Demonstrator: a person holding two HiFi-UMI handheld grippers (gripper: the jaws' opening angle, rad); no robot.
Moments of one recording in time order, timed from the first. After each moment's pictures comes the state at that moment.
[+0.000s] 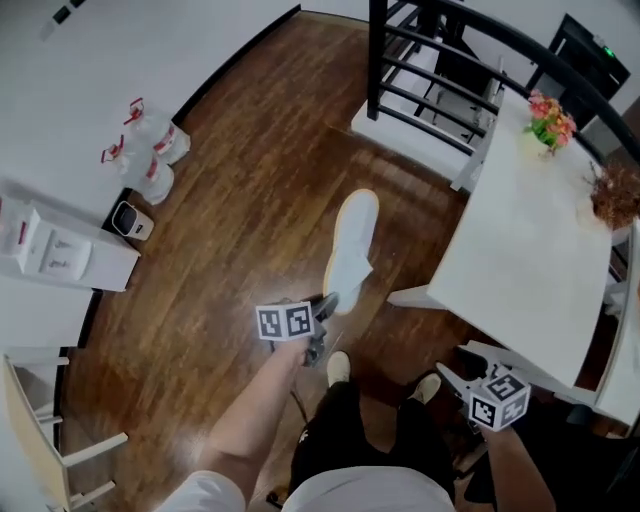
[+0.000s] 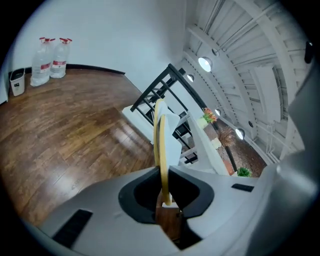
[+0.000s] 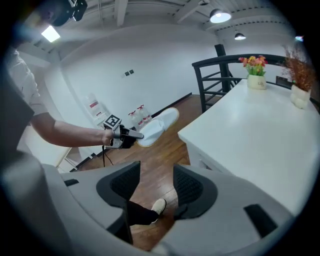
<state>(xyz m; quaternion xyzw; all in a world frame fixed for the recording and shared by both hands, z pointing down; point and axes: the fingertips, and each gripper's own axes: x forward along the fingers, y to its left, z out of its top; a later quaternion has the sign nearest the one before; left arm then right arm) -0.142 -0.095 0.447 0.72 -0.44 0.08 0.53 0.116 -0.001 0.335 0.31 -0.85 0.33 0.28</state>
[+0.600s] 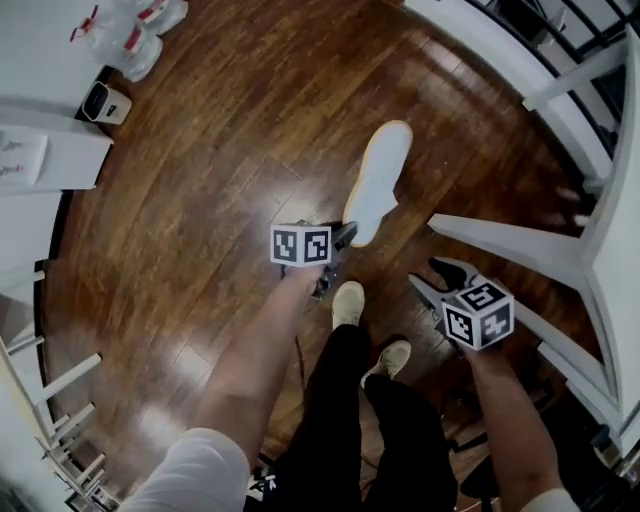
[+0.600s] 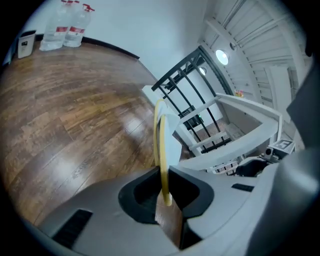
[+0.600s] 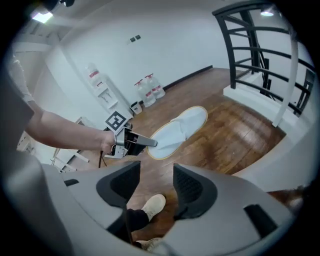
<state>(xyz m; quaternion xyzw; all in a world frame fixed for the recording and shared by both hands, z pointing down) -0.194 -0.076 0.820 0.68 -0.44 0.10 0.58 -0.052 -0.047 0.705 0.18 -0.84 0.35 0.37</state>
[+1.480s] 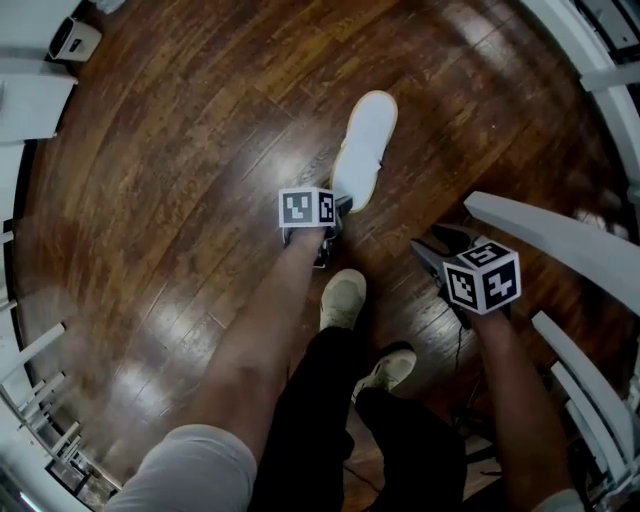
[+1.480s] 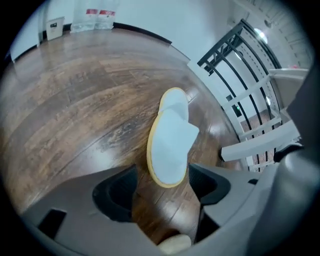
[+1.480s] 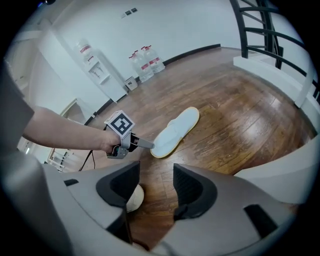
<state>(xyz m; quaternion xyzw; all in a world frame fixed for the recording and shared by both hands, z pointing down) -0.252 -0.006 1.160 0.54 -0.53 0.21 0.61 -0.080 -0.032 0.995 0.13 -0.81 0.36 0.44</state>
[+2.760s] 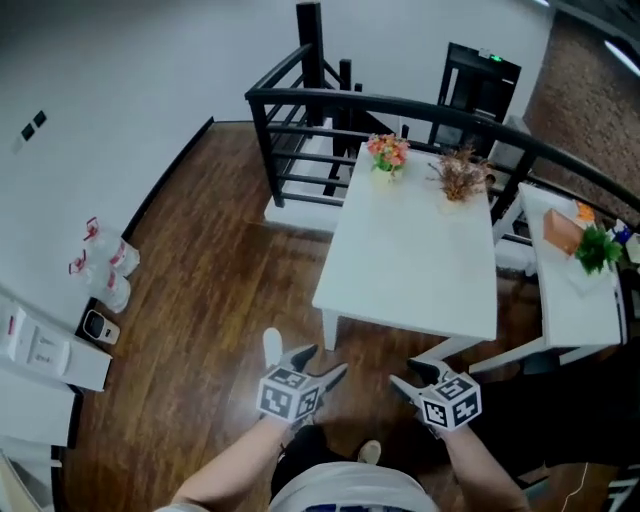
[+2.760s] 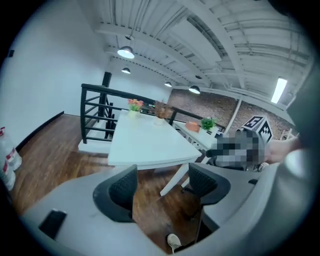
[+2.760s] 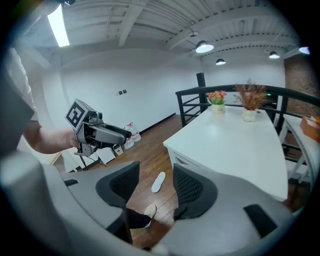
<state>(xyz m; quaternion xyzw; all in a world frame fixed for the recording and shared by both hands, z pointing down) 0.094 0.097 0.179 0.89 -0.30 0.22 0.26 0.232 0.153 0.182 0.44 -0.83 0.28 0.21</state>
